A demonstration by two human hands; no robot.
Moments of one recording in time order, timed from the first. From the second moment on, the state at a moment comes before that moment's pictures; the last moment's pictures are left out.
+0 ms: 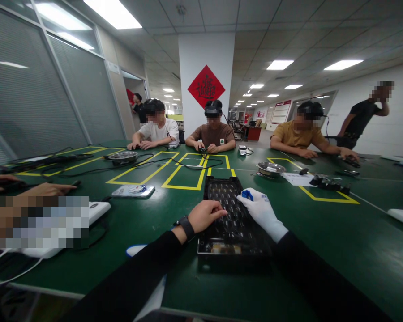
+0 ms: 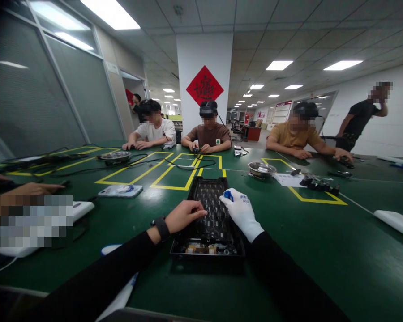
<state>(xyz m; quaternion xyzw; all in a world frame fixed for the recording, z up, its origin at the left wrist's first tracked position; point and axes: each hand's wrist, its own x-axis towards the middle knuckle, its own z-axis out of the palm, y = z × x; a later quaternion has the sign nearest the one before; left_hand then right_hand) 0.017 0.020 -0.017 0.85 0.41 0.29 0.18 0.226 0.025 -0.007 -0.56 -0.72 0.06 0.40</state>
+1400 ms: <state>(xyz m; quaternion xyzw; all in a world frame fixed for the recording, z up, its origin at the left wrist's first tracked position) 0.020 0.017 -0.011 0.85 0.38 0.32 0.15 0.210 -0.002 0.021 -0.46 -0.83 0.20 0.23</state>
